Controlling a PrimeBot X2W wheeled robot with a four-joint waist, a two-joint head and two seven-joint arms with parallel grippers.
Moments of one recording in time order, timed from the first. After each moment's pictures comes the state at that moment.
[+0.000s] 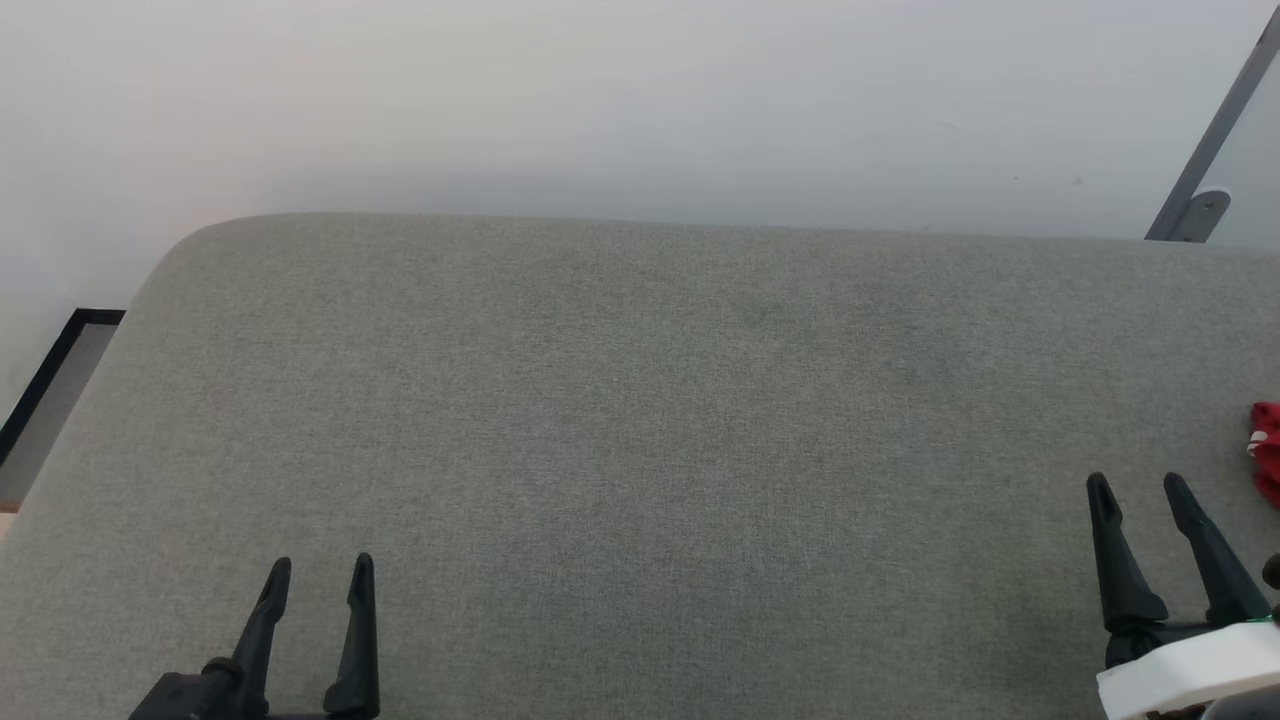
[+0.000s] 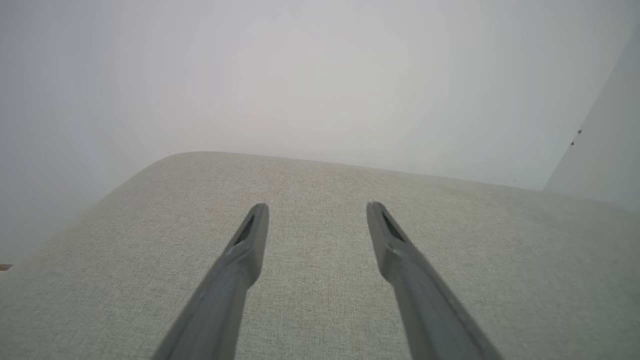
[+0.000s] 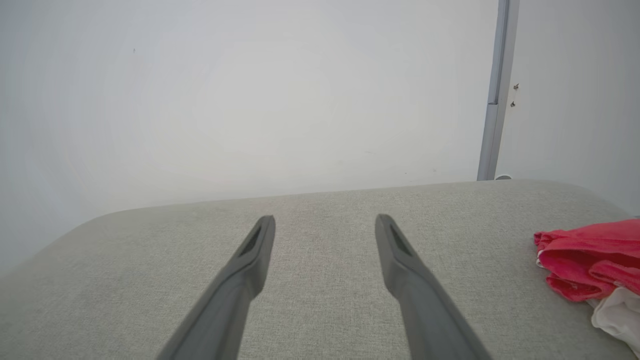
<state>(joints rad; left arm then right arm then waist) 0.16 0.11 0.01 0.05 -0.25 -0.13 -0.26 0.07 -0.24 -0.06 0.07 0.45 0.13 -0.15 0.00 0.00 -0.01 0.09</state>
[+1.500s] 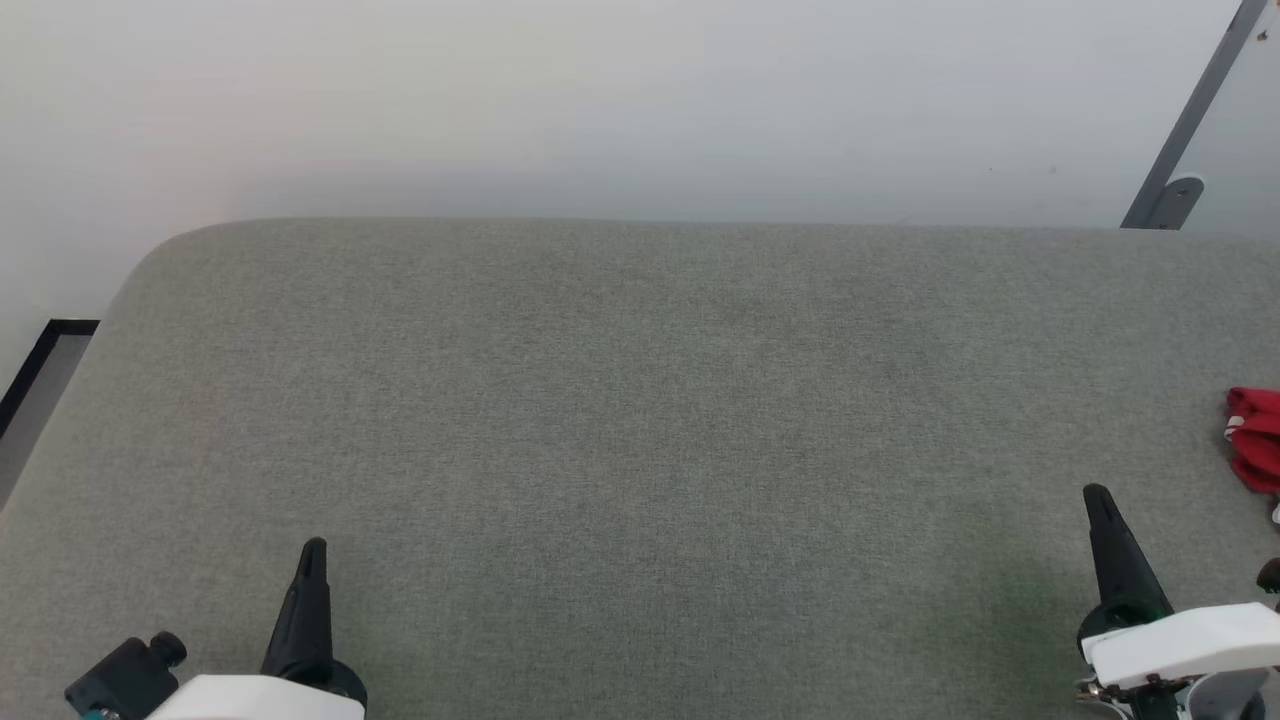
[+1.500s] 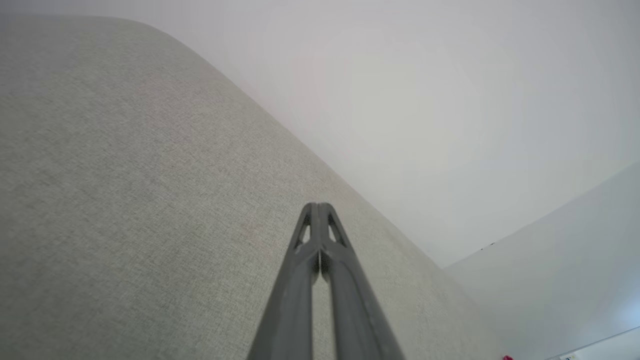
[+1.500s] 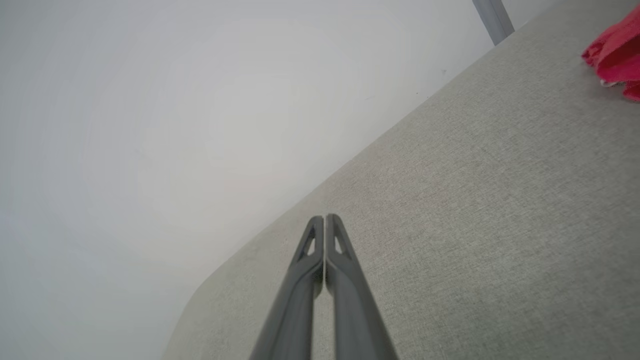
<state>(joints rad) 0.07 0.10 0.02 0.16 -0.84 -0.13 -0.13 0.02 -0.15 -0.07 0.17 0.93 0.13 -0.04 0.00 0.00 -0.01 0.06</state>
